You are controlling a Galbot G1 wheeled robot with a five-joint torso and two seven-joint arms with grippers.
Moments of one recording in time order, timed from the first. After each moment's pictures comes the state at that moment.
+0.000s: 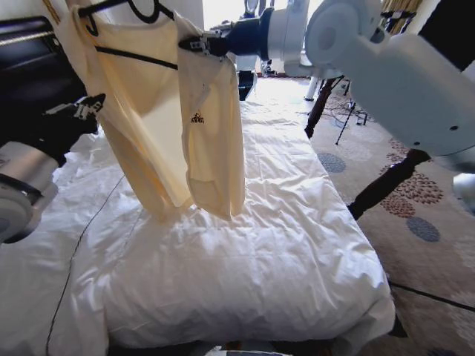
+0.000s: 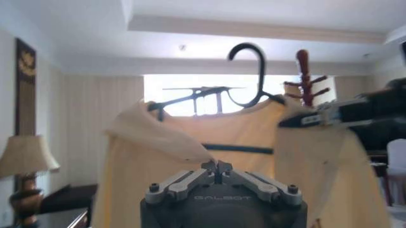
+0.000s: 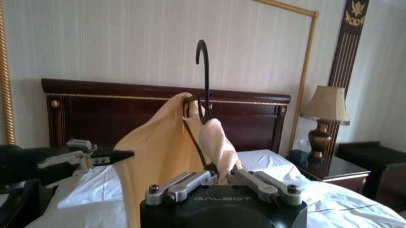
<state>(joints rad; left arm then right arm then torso) 1.11 -0.48 -1.16 -2.38 -1.28 0.40 -0.23 0.75 1.03 -0.65 1.52 1.42 -0.48 -0.32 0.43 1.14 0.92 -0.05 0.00</state>
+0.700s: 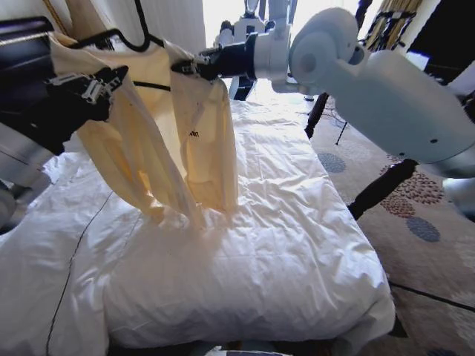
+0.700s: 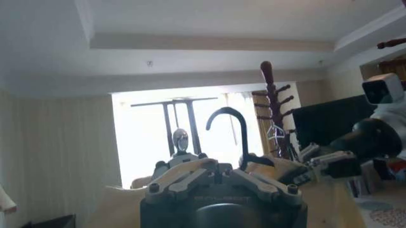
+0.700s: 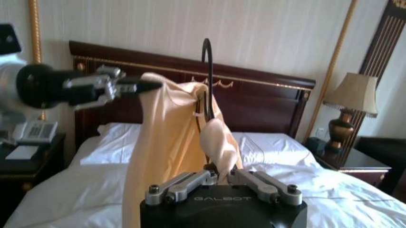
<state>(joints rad) 1.08 -0.37 -1.20 -2.31 -1.31 0.36 -0.09 0.73 0.98 -0.71 1.58 1.30 -0.47 -0.45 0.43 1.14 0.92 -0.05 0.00</state>
